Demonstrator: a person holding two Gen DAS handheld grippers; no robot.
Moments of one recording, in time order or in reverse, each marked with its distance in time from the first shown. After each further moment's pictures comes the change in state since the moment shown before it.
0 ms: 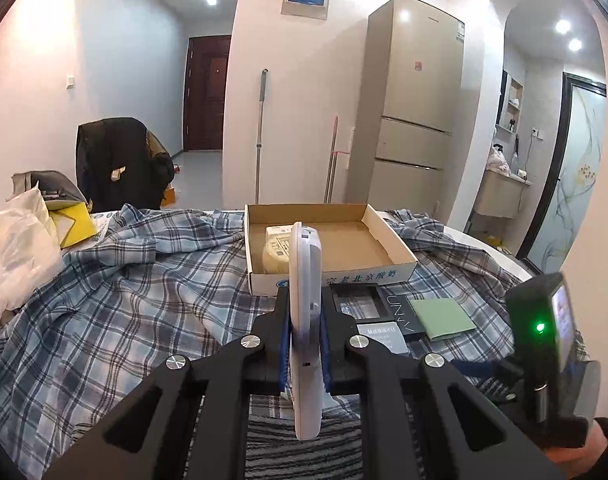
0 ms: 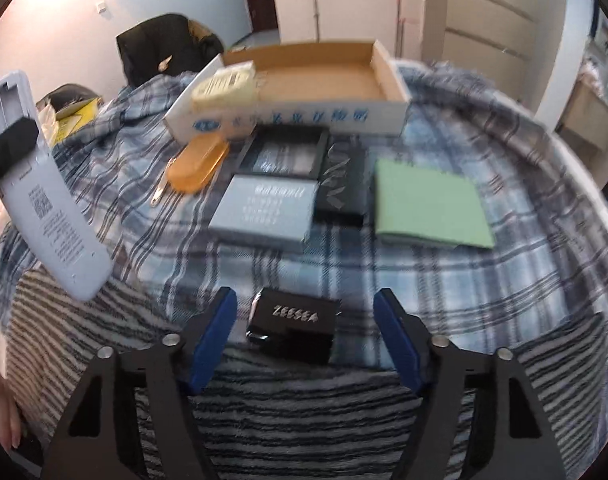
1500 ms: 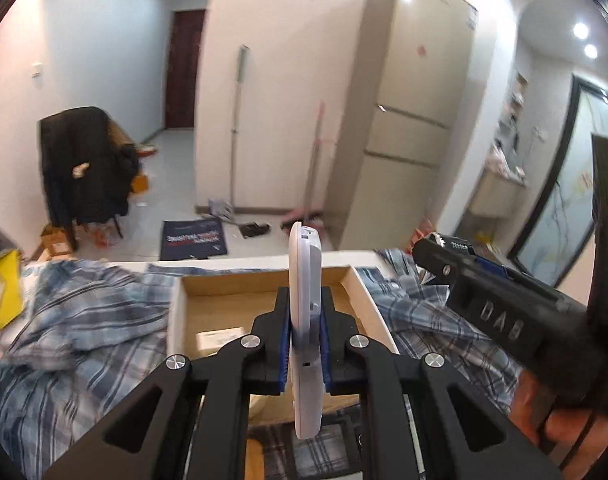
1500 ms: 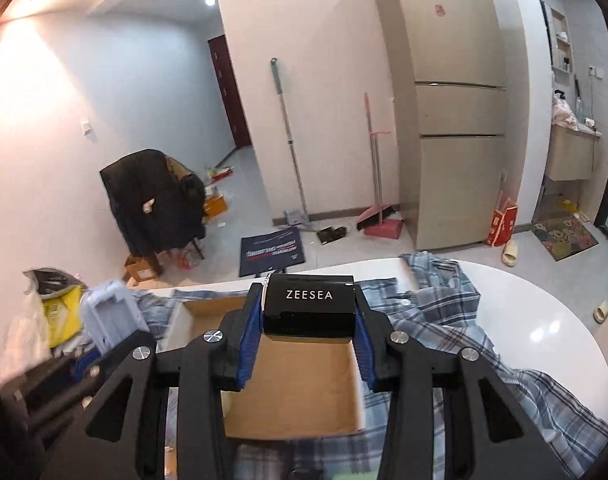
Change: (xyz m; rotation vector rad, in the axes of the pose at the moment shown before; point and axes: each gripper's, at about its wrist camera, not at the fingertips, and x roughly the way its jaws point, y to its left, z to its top) left arm 0.158 -0.037 0.140 -0.004 0.113 -0.062; right arm -0.040 -0.055 0.202 0.125 -0.448 -0.045
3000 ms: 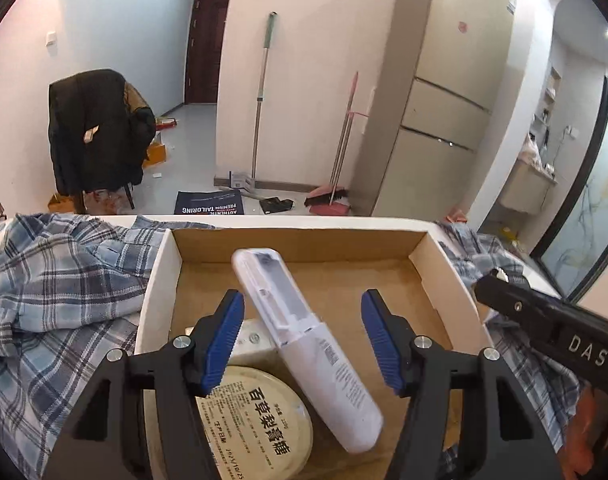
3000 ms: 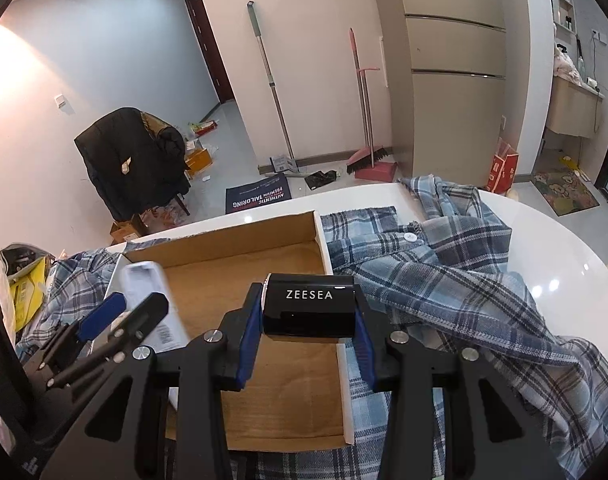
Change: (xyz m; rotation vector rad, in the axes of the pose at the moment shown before) left arm 0.109 0.038 -0.043 -0.056 0.055 0.085; right arm 0.085 -0.027 -0.037 0.050 0.204 -0.006
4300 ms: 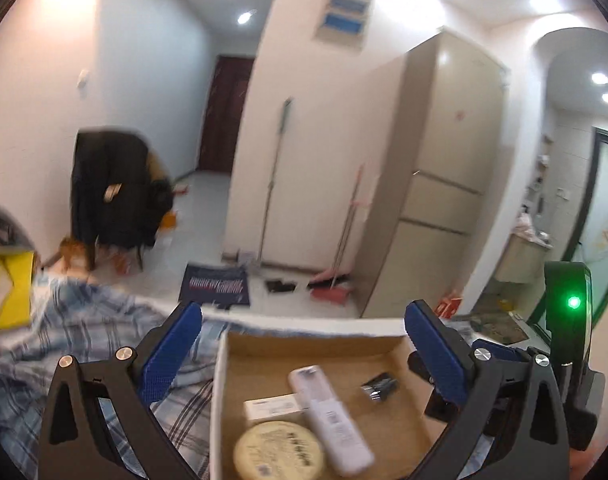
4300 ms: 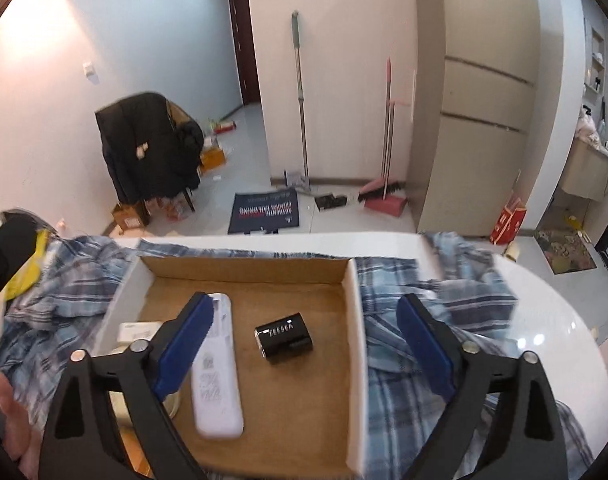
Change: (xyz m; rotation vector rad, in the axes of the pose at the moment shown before) left arm -0.112 0.015 0.035 -0.046 -0.334 -0.012; right arm -0.020 0.036 0.018 -0.185 -0.083 -0.007
